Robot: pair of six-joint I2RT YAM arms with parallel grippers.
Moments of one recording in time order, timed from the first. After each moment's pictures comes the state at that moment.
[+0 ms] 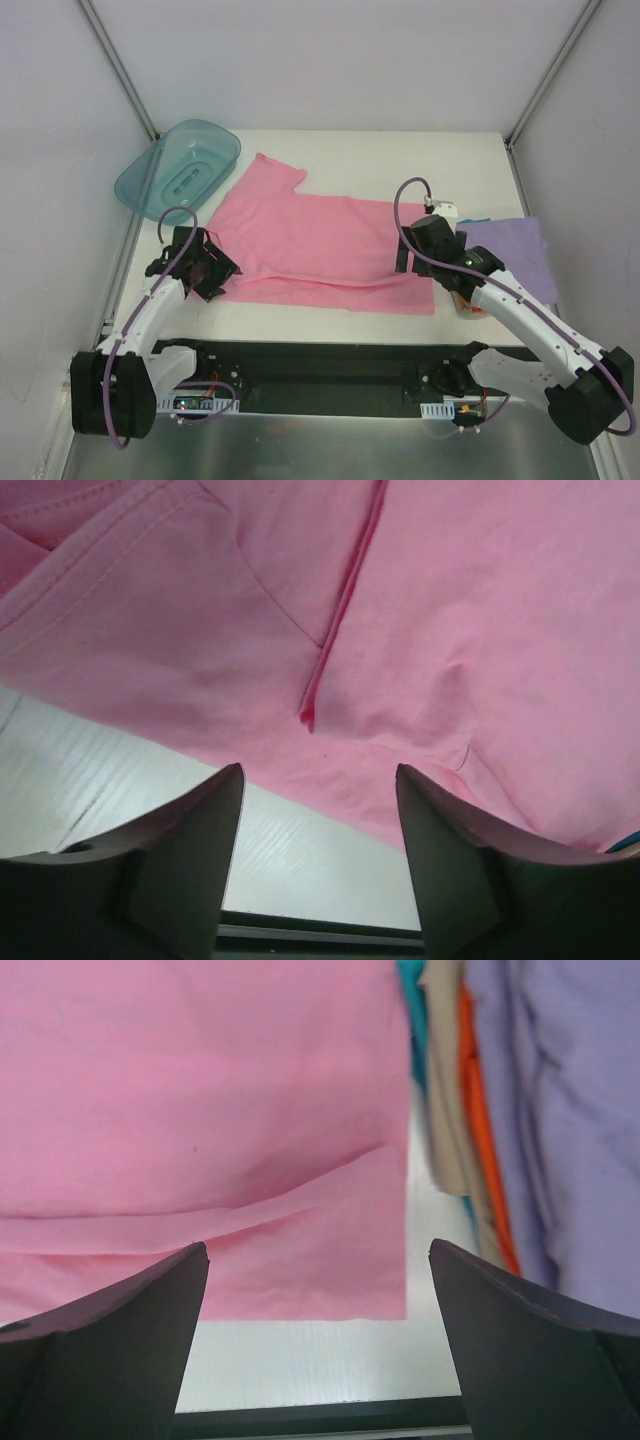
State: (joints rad) left arm -0.05 0.97 0.56 -0.63 0.11 -0.92; right arm 0.62 1.05 0.85 -0.74 0.40 0.53
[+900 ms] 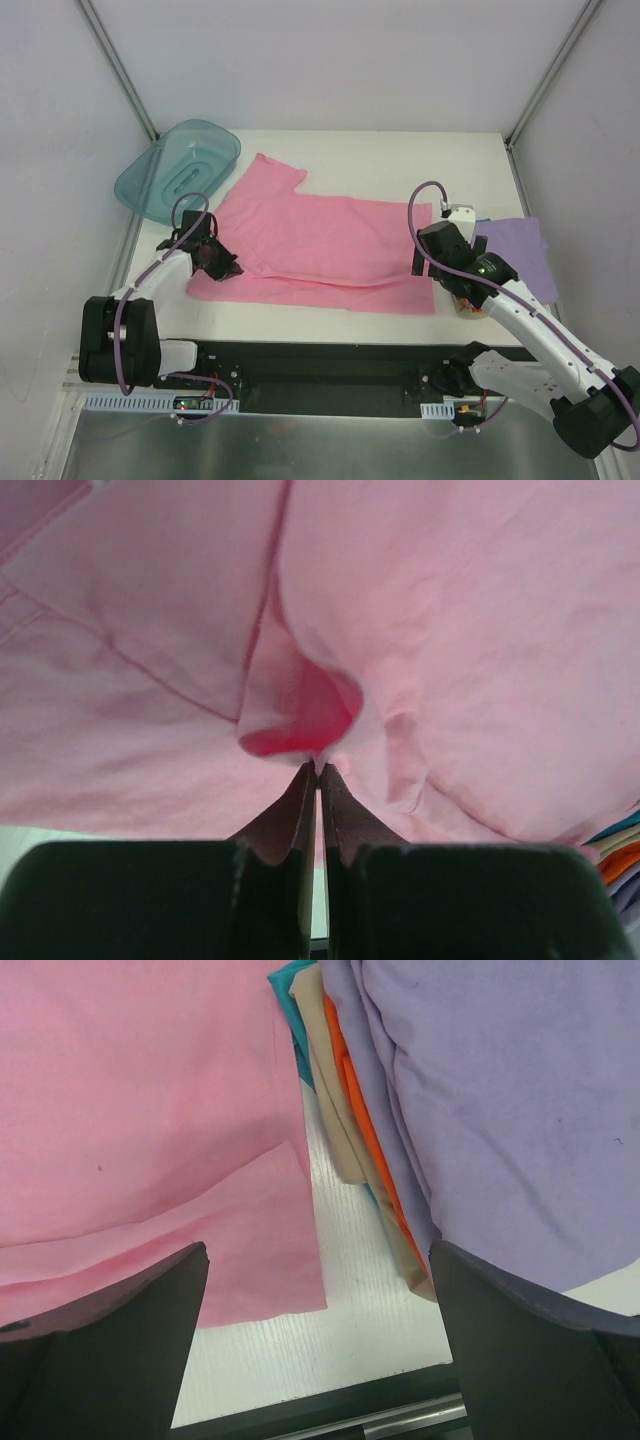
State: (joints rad) left arm -0.05 1.28 0.63 -0.48 0.20 -0.89; right arm 0.61 0.94 0.85 -0.88 0.59 0.53
